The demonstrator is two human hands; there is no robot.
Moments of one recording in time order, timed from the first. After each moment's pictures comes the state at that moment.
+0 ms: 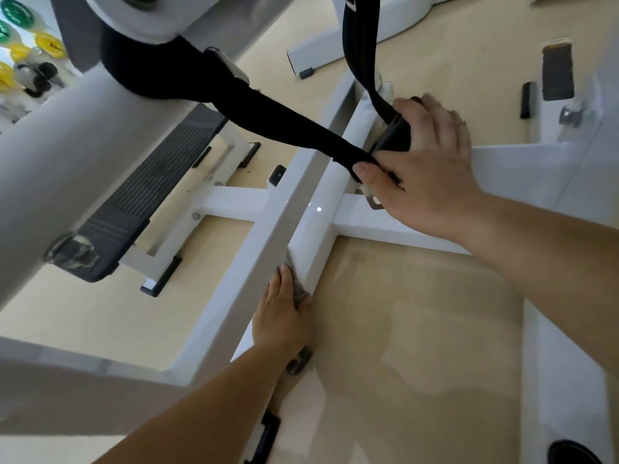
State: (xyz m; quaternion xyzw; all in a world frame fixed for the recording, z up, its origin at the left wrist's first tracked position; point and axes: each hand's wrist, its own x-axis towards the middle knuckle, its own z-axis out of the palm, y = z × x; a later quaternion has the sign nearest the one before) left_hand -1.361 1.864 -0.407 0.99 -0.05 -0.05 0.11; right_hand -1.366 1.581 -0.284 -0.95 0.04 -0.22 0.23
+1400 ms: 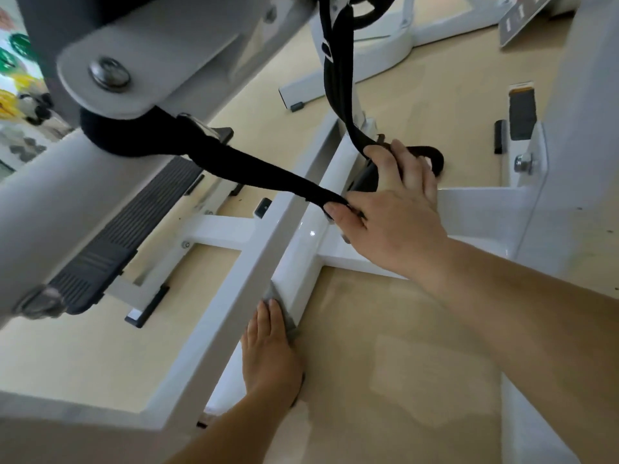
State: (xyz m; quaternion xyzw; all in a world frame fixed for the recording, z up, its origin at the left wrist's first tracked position) left_hand -1.374 1.845 -0.416 1.00 -0.03 -0.01 0.04; right_hand -1.367 1.587 -0.275 -0.95 0.06 -0.20 0.24
